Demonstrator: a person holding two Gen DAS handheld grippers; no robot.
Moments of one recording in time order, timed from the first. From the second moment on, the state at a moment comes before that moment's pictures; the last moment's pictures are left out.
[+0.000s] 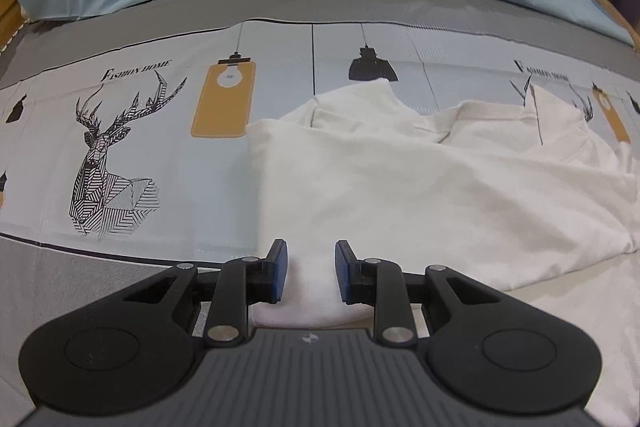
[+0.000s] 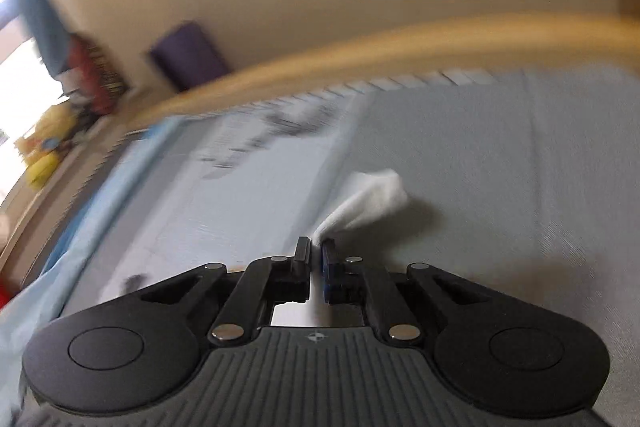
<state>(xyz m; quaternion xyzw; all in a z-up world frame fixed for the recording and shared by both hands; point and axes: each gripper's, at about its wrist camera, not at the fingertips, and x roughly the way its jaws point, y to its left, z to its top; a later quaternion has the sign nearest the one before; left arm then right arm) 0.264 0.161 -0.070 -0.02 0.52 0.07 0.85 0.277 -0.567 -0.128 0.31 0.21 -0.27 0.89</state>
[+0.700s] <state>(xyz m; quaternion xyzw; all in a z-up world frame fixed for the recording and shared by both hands) 0.241 0.203 -0.040 -0.11 0.50 0.06 0.86 0.233 -0.080 -0.037 0.01 0.42 0.34 0.84</state>
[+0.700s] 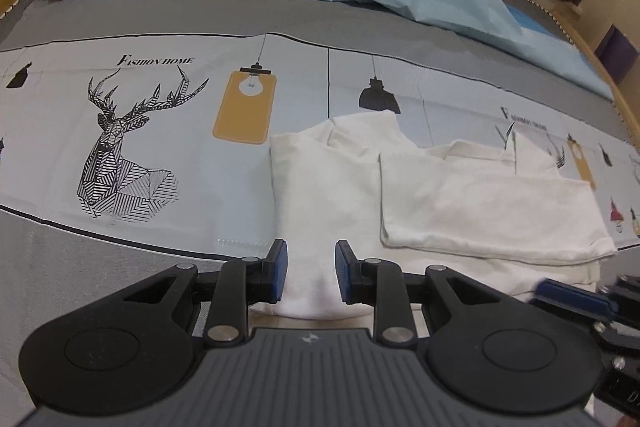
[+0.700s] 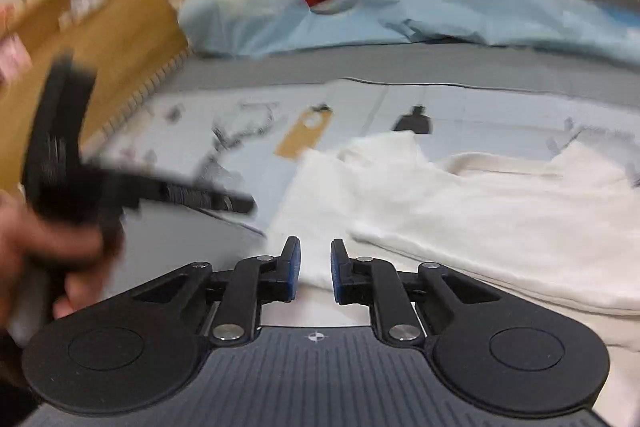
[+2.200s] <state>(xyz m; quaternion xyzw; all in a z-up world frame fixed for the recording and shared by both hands) 0.257 0.207 -0.060 -0.15 0.45 0.17 0.86 0.308 -0.277 -0.109 0.27 0.46 -0.03 0.84</state>
